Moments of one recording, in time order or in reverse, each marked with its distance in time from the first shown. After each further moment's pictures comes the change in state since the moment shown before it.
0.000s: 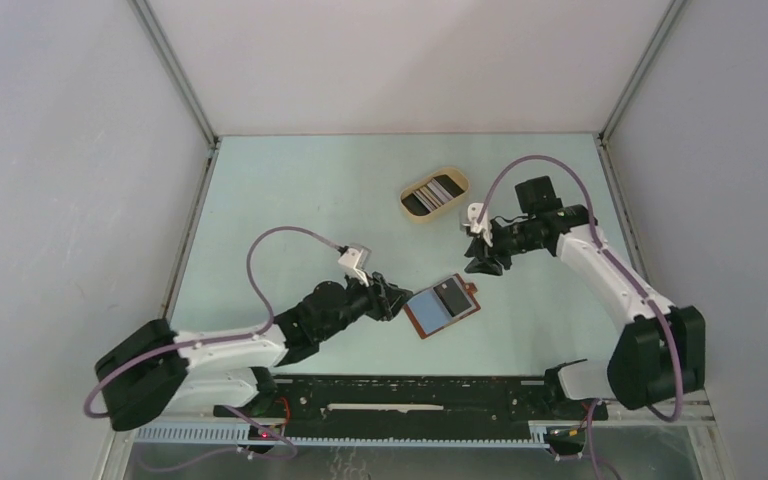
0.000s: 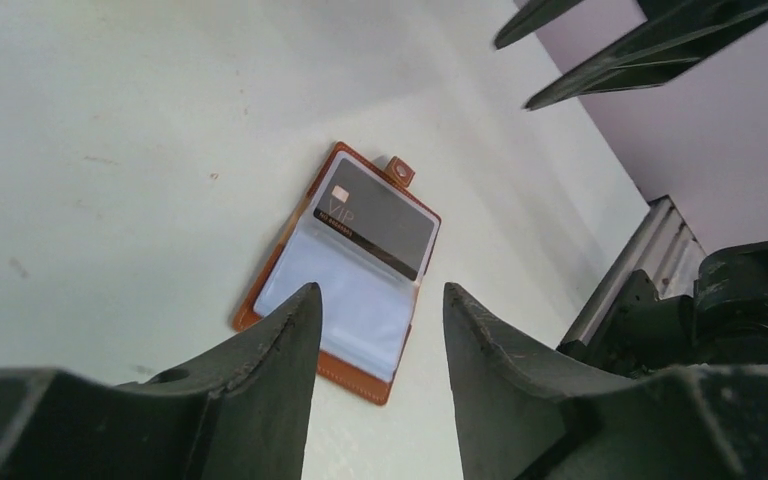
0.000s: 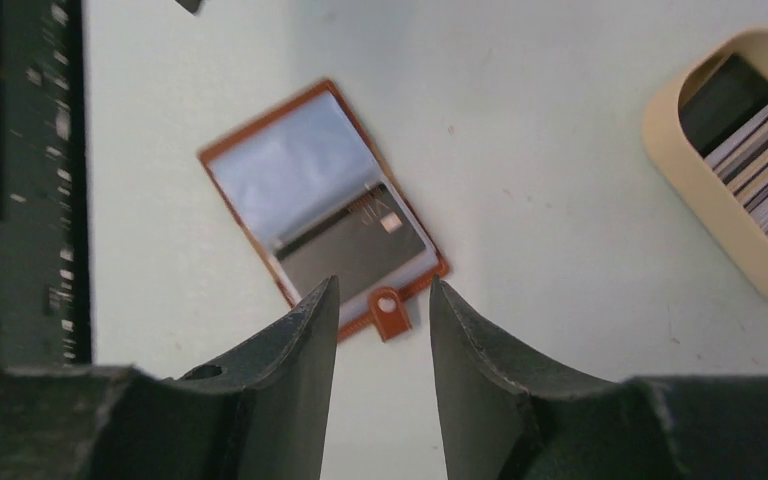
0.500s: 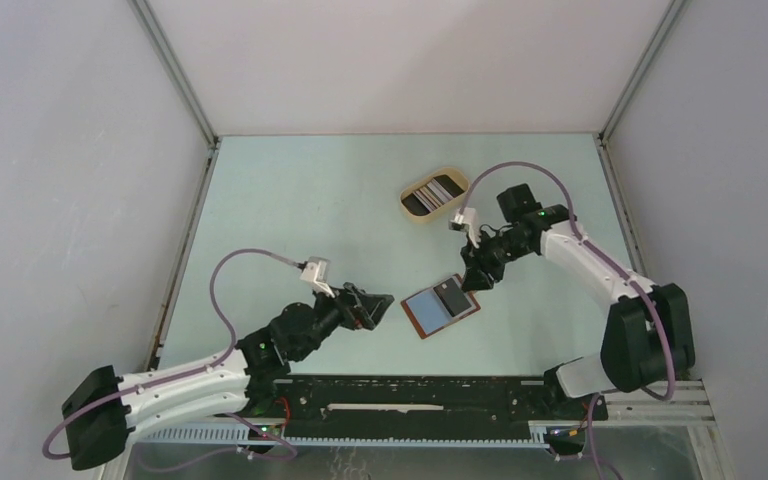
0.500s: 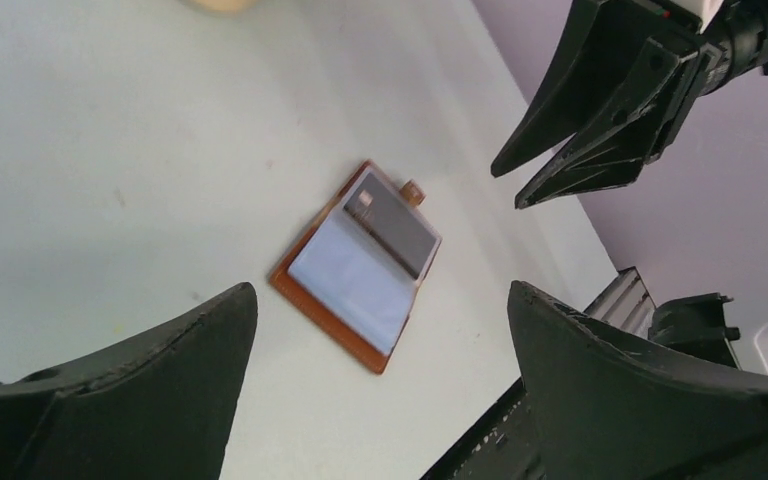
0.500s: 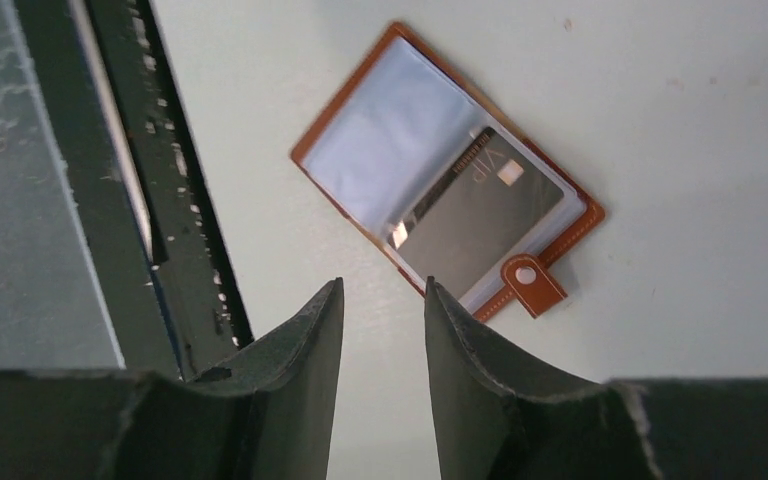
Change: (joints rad) left arm -0.077 -0.489 -0.086 -0.341 -0.243 -0.090; right arm 0.058 0.023 -0.012 -0.072 -0.002 0.386
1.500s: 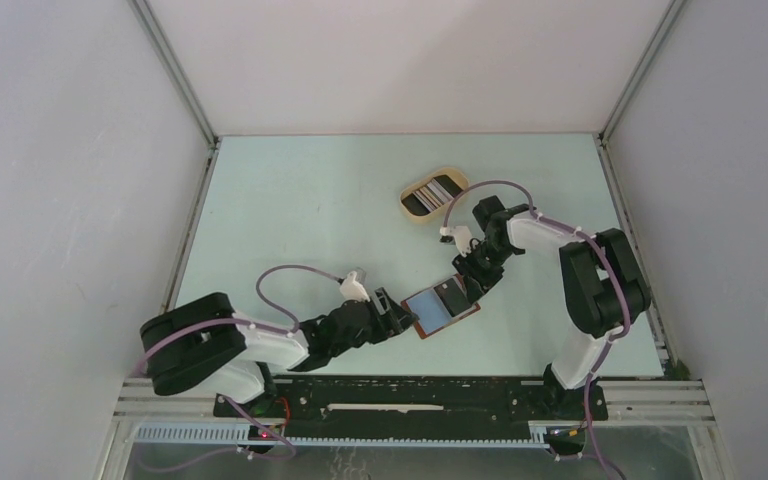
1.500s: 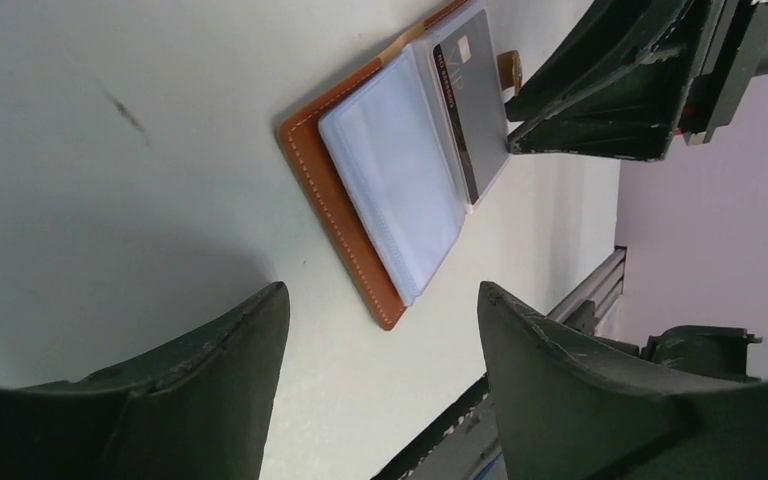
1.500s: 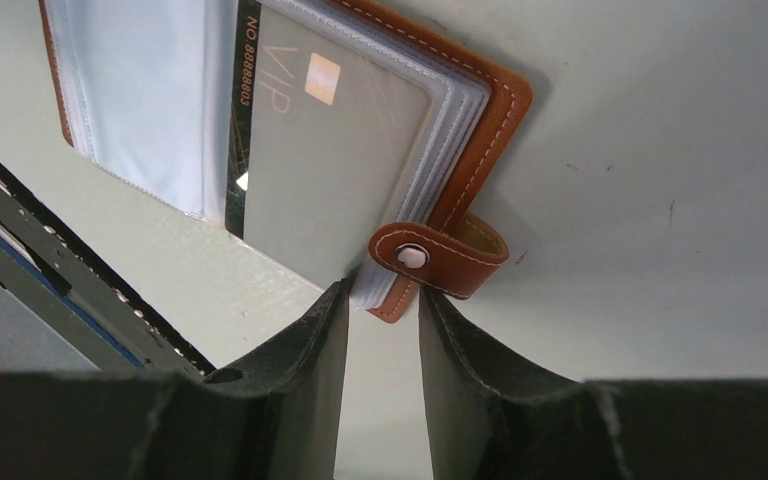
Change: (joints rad) left arm -0.042 0.684 0.036 0.268 0.099 -0.505; right arm 0.055 0.345 0.025 0.054 0.380 0.271
